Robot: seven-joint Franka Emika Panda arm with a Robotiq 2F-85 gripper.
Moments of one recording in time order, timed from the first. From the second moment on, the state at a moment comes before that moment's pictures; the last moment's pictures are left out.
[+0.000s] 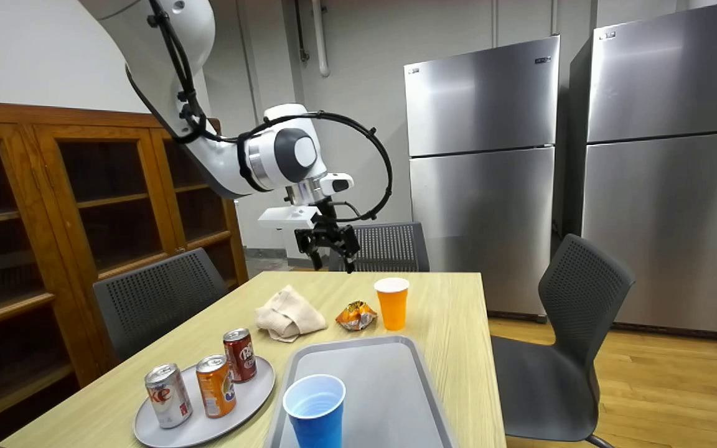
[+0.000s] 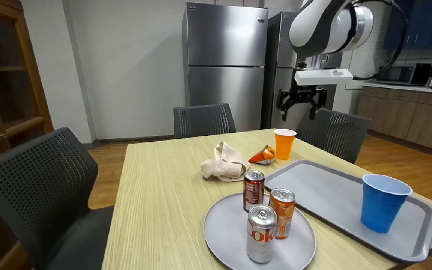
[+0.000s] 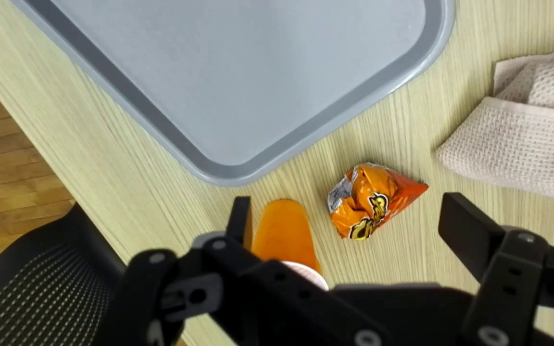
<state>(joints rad) 0.06 0.23 -0.14 -2.14 -0.13 2.55 0.26</state>
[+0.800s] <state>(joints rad) 0.06 0.02 -0.13 -2.40 -0.21 2.55 0.27</state>
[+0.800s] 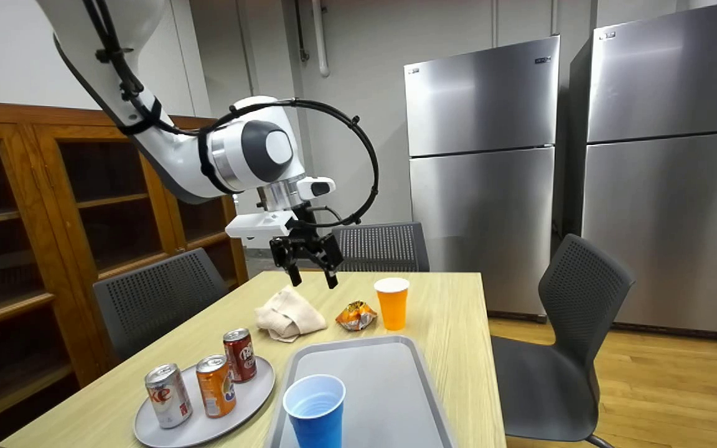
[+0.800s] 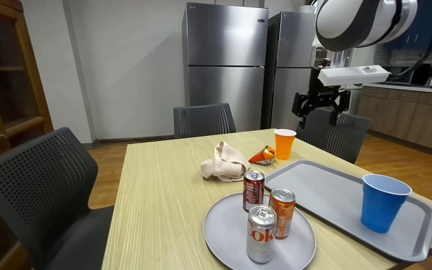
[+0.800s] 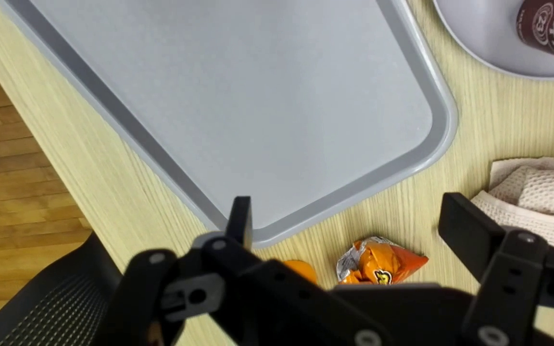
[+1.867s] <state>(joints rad) 0.03 -0.06 -0.09 -2.56 -0.24 2.54 0.35</state>
